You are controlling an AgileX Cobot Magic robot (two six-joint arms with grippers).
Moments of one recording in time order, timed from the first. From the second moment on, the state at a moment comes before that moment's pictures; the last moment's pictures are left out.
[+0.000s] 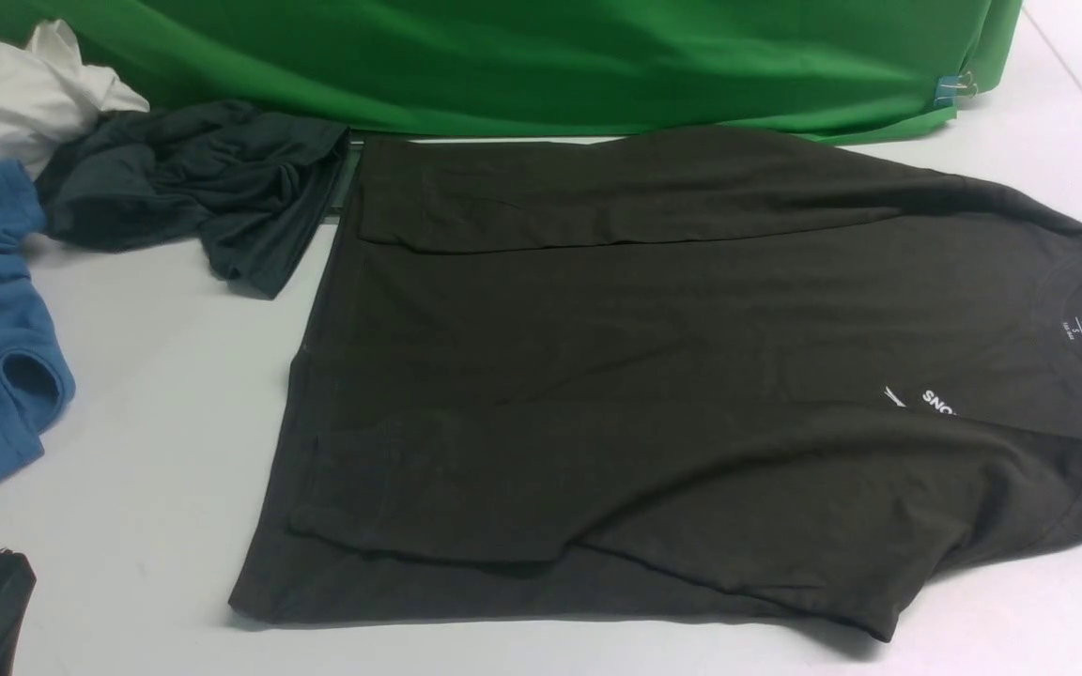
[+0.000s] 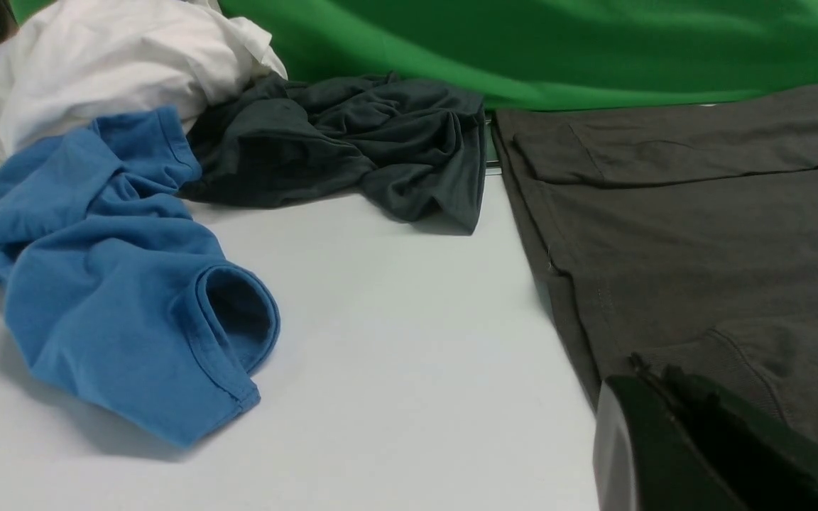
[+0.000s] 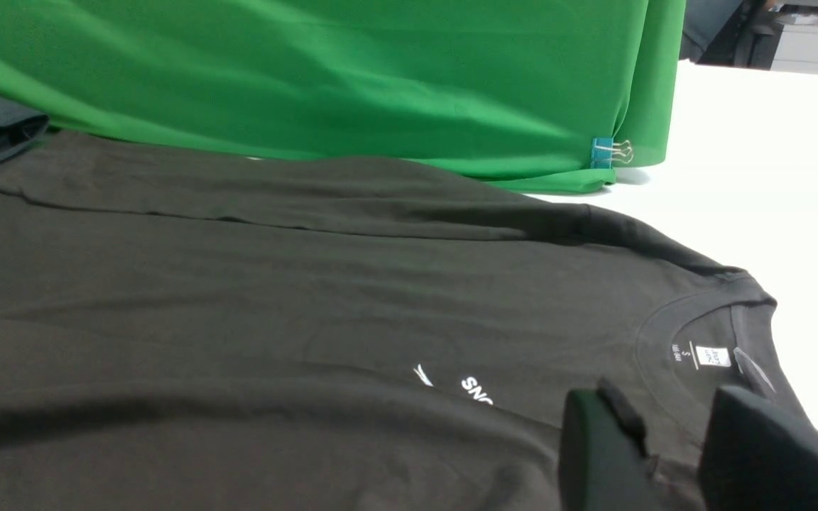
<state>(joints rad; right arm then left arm) 0.08 0.00 0.01 0.00 0.22 -0.02 0.01 0.00 0.01 -0.05 0.25 0.11</state>
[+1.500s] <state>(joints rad) 0.08 0.00 0.01 0.00 0.19 0.01 0.01 0.00 0.01 -0.05 -0.03 0.11</state>
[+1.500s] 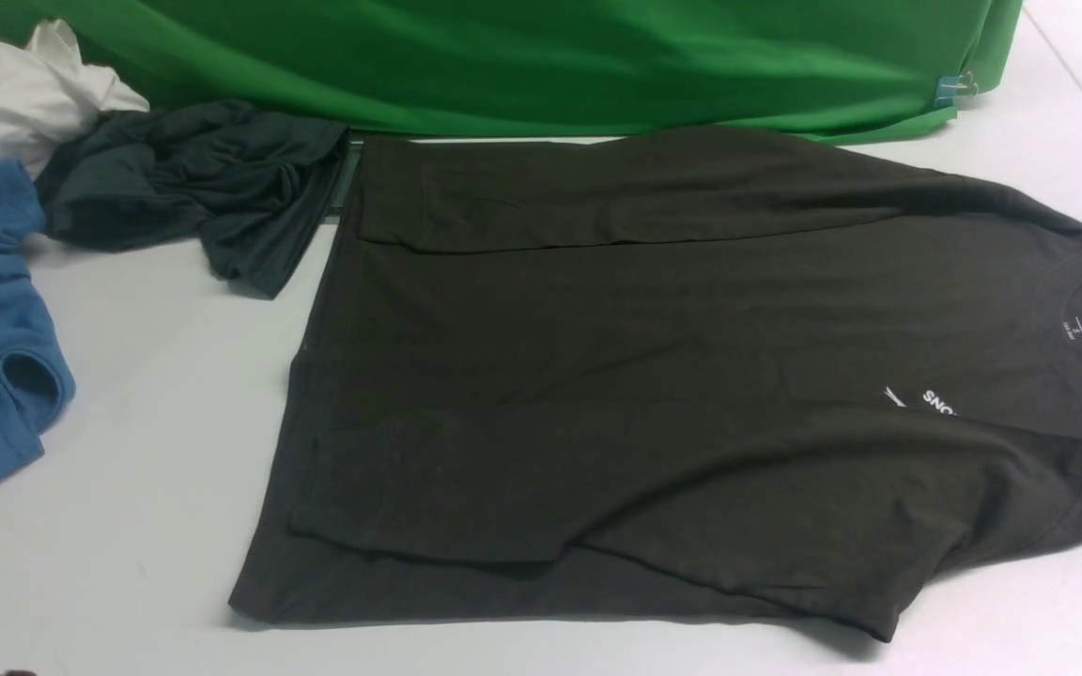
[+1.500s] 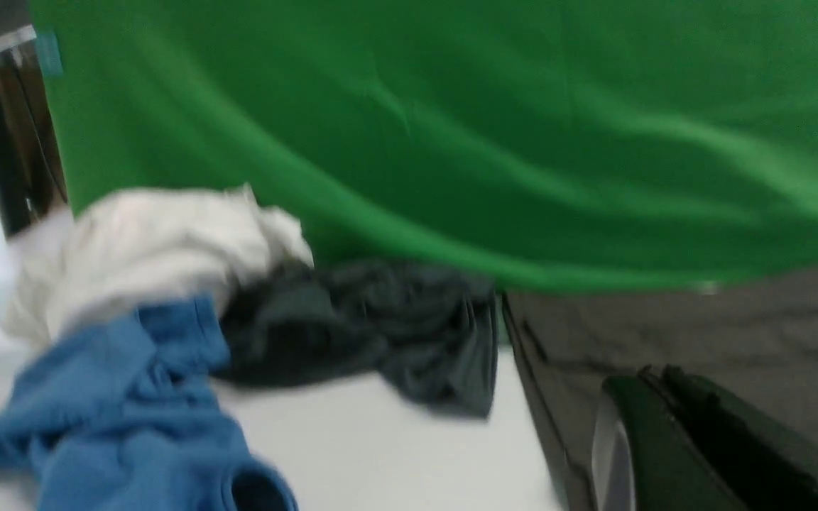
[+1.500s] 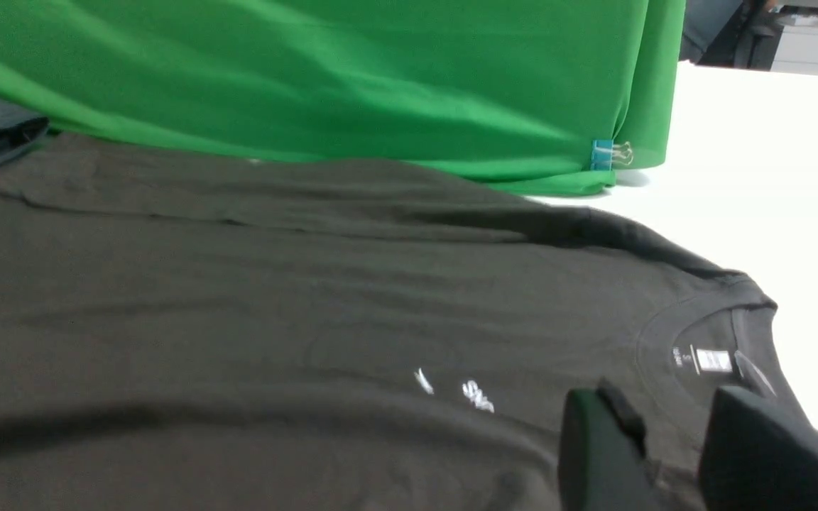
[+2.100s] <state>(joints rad) 0.08 0.00 0.01 0.00 -0.42 0.35 0.01 0.00 0.01 0.23 -0.06 0.15</state>
